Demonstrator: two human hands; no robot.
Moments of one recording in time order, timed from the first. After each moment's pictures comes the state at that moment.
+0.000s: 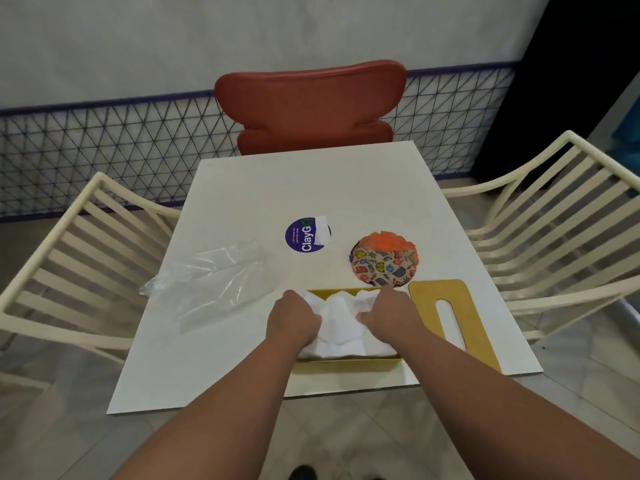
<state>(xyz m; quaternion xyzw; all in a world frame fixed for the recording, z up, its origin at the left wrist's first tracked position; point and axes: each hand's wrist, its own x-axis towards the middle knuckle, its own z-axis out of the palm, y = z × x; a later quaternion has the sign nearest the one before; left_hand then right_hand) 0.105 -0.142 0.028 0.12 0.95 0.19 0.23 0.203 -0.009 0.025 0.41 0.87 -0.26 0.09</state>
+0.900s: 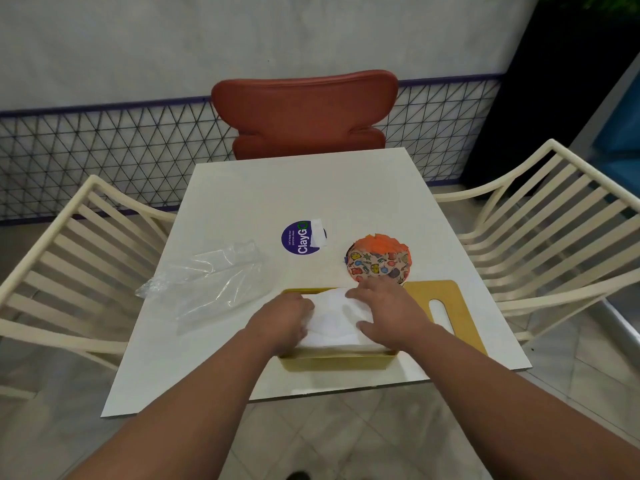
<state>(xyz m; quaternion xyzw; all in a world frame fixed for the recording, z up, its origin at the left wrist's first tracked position) 0.089 -0.171 0.035 0.45 0.87 0.02 0.18 0.223 0.002 0.029 0.12 0.98 -0.14 0.01</state>
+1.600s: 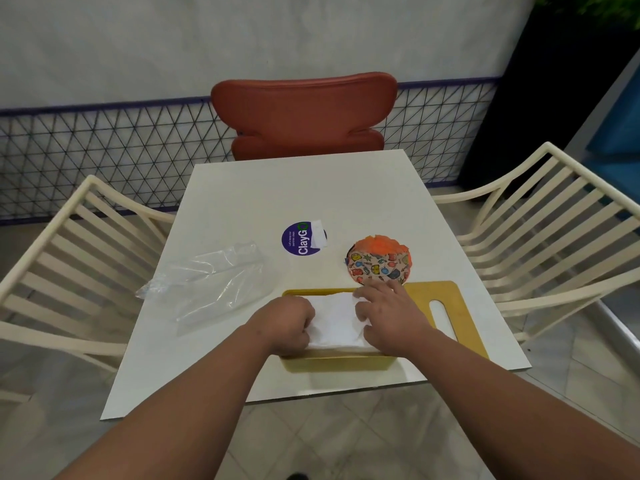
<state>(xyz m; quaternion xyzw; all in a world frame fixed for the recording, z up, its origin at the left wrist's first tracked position) 0.083 -0.173 0.033 0.49 0.85 0.01 0.20 0.226 0.000 0.015 0.05 1.00 -0.04 0.00</state>
